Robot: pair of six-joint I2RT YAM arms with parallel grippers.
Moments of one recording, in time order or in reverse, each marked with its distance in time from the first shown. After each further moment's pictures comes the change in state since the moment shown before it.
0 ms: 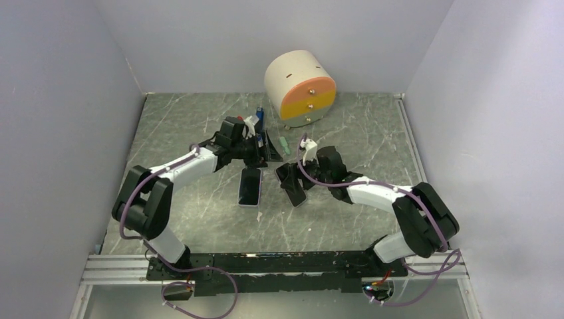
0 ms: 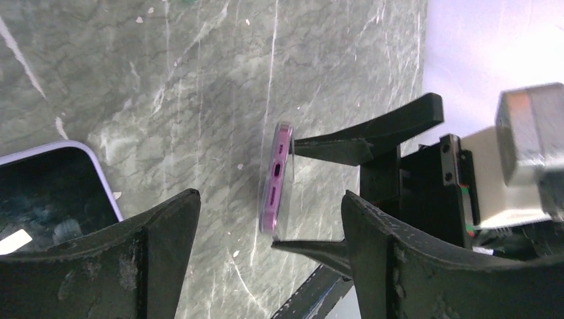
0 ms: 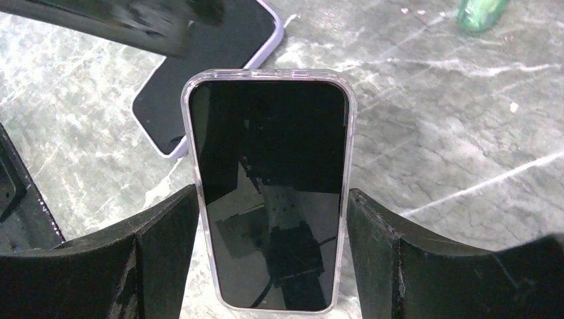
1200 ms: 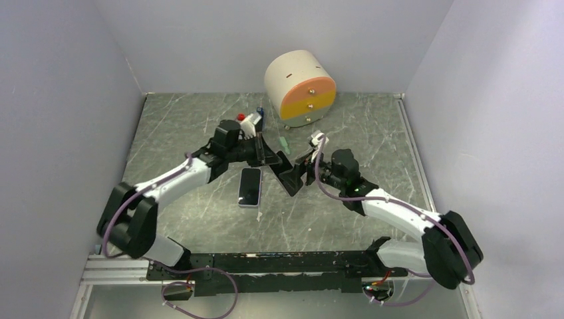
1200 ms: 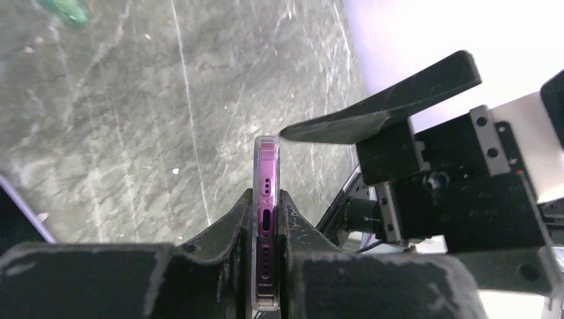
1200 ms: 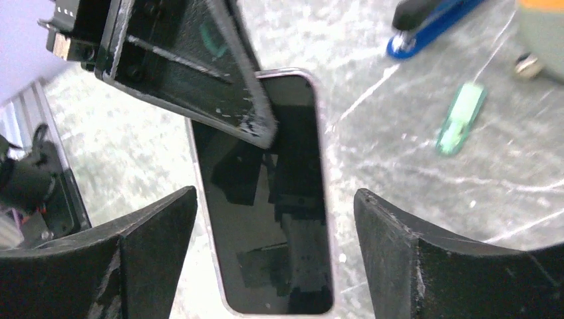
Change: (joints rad) left arm -0.057 -0.089 -0.064 0.163 0.095 -0.010; right arm 0.045 -0.240 -0.069 0.140 0.026 -0.012
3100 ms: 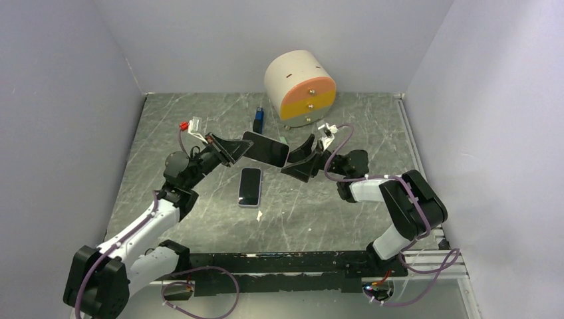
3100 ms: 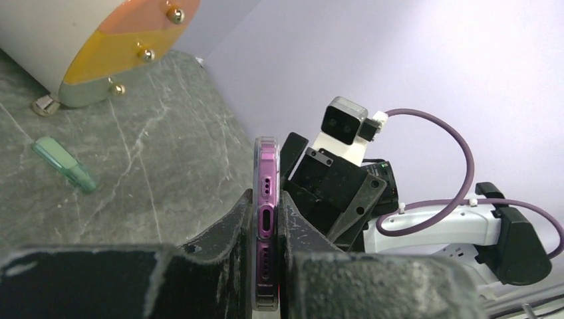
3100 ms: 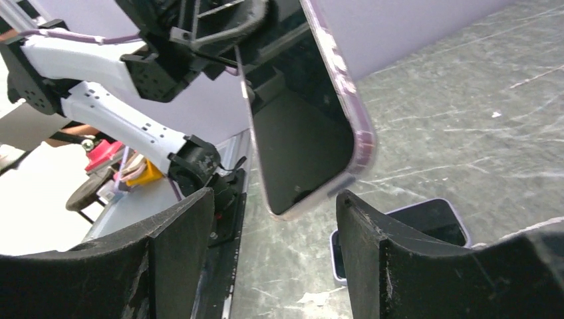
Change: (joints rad) left arm 0.139 -0.551 -0.454 0.611 -0.183 -0.184; right arm -0.191 0.377 -0.029 1.078 -0.621 0.633
